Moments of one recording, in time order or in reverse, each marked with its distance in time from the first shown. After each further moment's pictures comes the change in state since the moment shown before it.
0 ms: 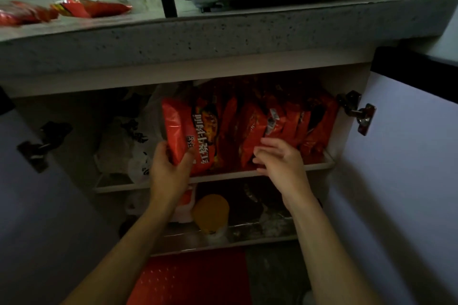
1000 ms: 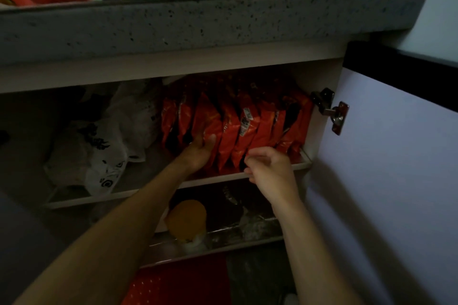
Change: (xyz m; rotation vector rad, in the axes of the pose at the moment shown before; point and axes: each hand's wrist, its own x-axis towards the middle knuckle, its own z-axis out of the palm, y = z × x) left_hand 0.086 -0.046 0.115 0.406 -0.638 -0.158; right_hand 0.034 0.029 -0.027 -0.120 0.118 0.047
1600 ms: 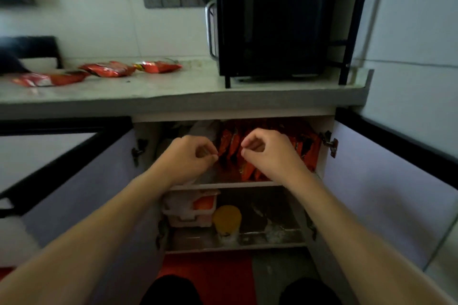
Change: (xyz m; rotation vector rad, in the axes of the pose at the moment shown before) left_hand -0.310 0.090 -0.154 0.420 0.289 0.326; right_hand -0.193 -0.180 0.009 -0.545 -0.243 -0.606
